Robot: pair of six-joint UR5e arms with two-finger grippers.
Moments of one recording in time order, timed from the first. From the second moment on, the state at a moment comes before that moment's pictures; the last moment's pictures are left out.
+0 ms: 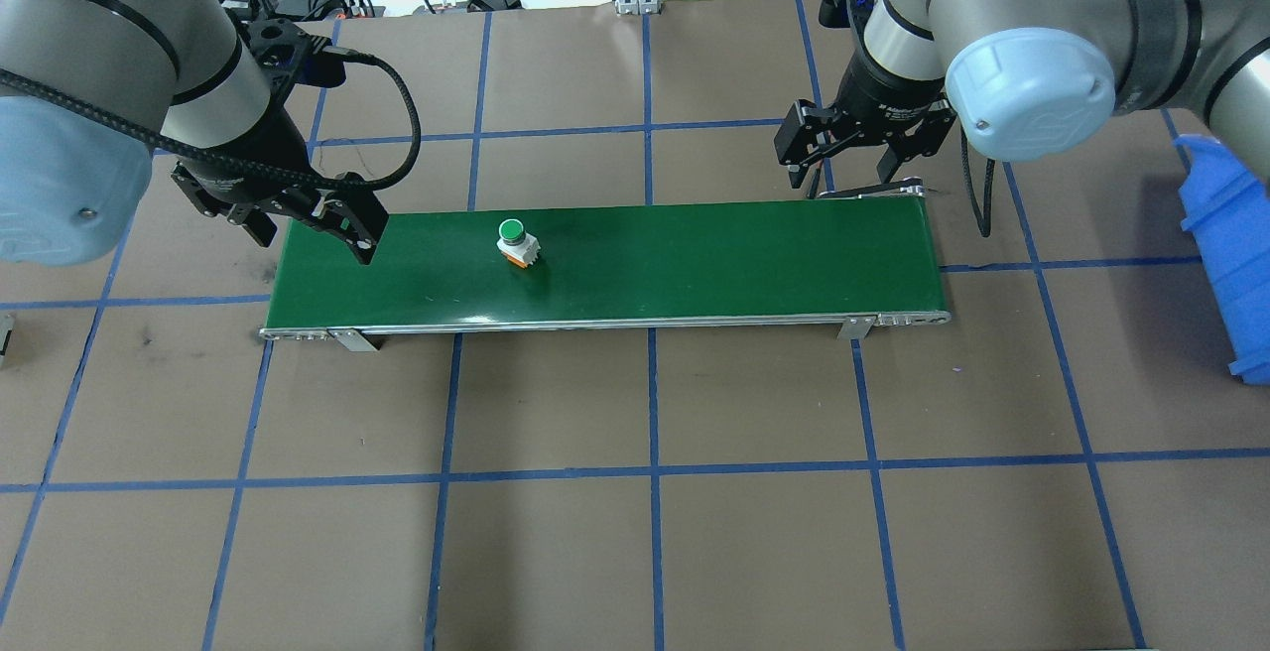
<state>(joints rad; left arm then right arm) -1.53 -1.52 -1.73 -1.50 1.64 0.24 1.60 -1.37 1.65 -1.85 -1.46 -0.06</state>
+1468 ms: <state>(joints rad) -1.53 -1.52 -1.73 -1.49 1.64 0.25 1.65 -1.31 1.65 -1.93 -1.43 0.47</state>
